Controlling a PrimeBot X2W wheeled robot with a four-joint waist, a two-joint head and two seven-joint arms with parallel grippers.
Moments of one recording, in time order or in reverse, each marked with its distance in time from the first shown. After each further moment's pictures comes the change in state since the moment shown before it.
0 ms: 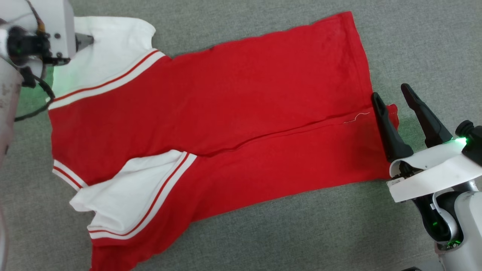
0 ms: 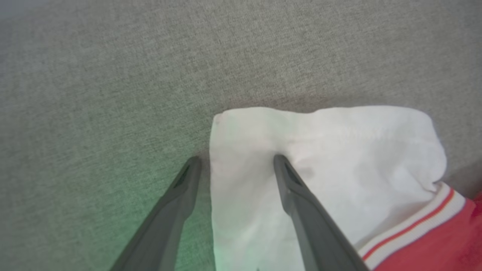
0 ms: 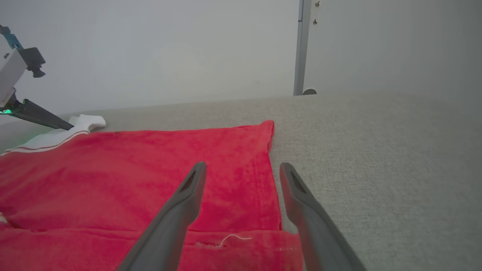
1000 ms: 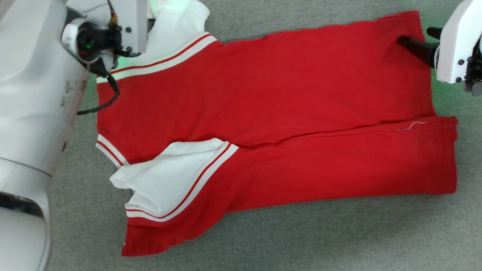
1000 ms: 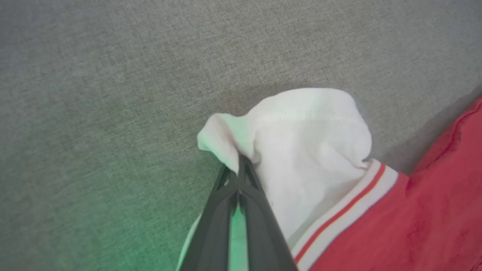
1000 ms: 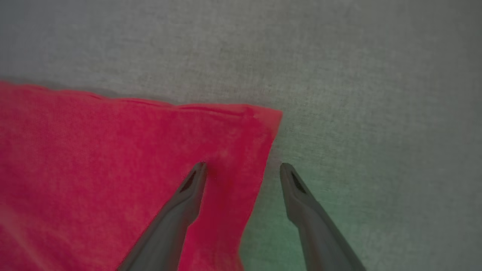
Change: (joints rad) left arm 0.004 -0.122 -0.036 -0.116 -0.120 -0.010 -0.053; right arm -0.715 -0.195 0.231 0.500 0.264 0.000 0.876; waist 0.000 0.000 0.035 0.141
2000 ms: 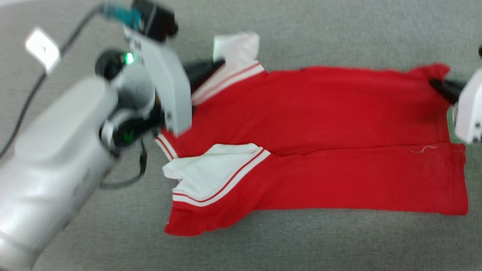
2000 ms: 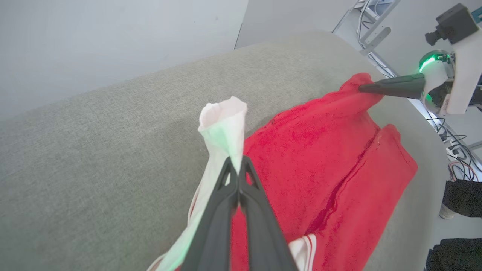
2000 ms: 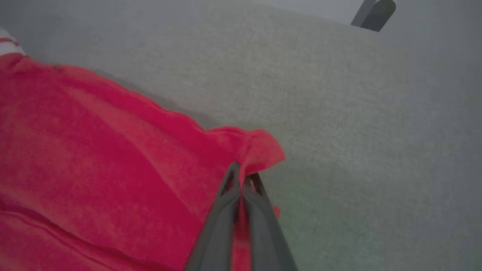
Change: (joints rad) left arm 0.248 0.173 -0.215 -0.557 -0.234 0.000 -0.425; right arm 0.163 -0.207 0.215 -0.043 0.141 0.000 -0.321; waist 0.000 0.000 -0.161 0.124
